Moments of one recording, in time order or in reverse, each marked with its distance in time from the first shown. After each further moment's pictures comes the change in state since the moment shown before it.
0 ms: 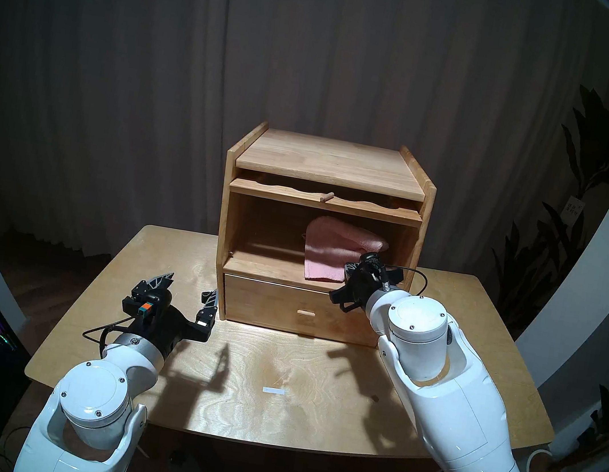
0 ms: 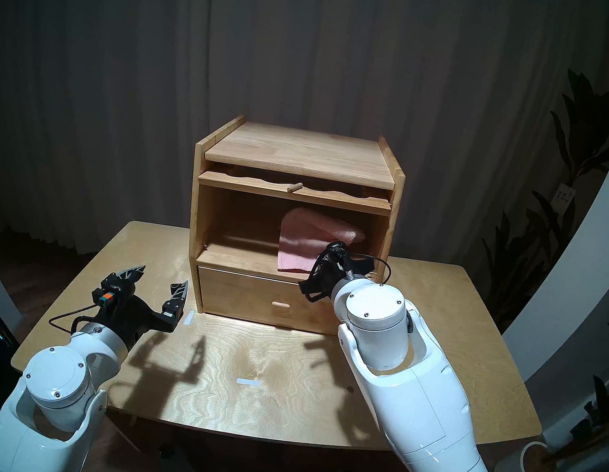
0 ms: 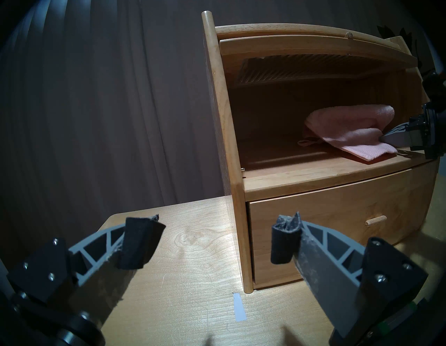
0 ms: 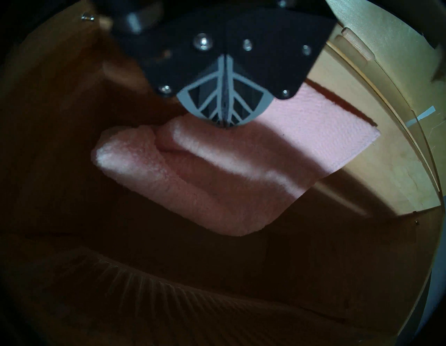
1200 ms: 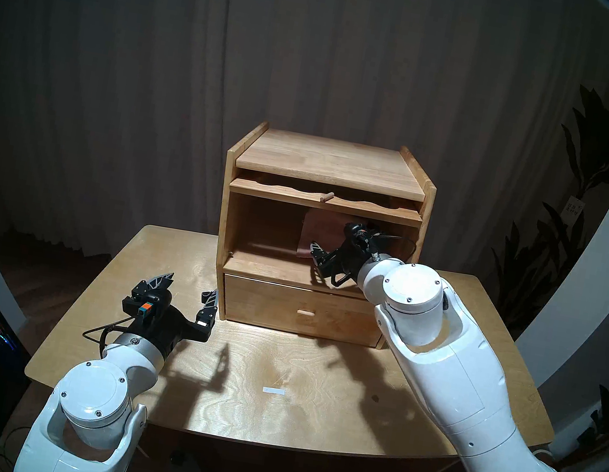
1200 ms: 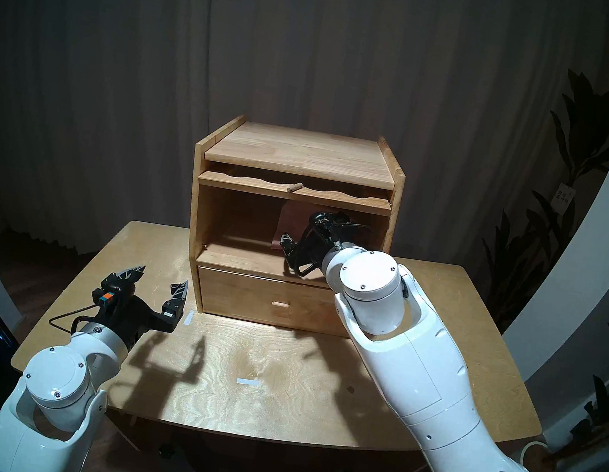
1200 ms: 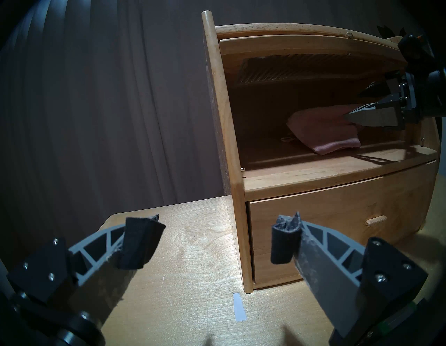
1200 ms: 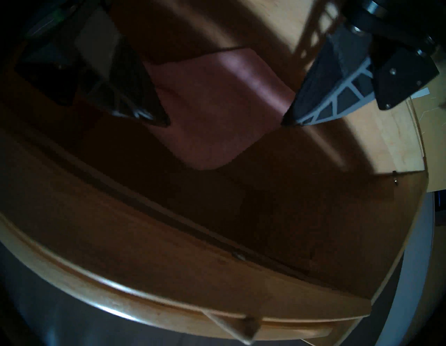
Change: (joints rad) left arm -0.001 0.000 0.000 0.001 0.000 0.000 0.000; right arm 0.120 0.061 -0.060 -0.003 -0.051 -0.109 0.175
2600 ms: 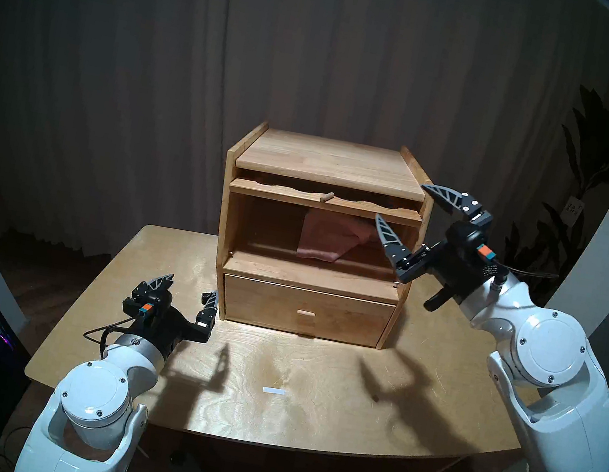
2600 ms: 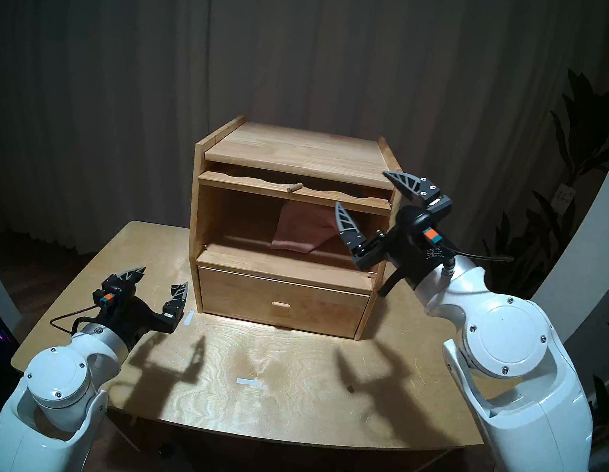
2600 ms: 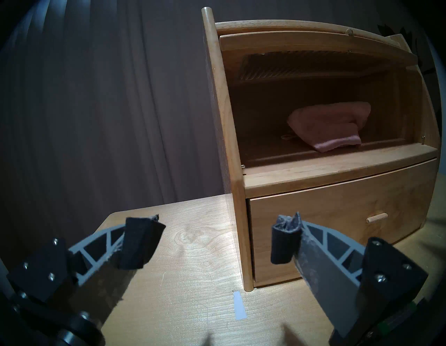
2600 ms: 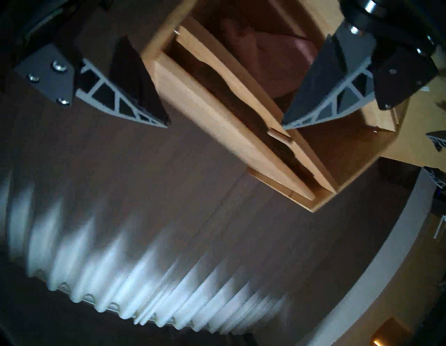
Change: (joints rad) left arm -0.003 0.000 0.000 0.008 0.000 0.000 0.000; right arm -0.434 0.315 0.474 -0.403 0.081 -0.365 -0.064
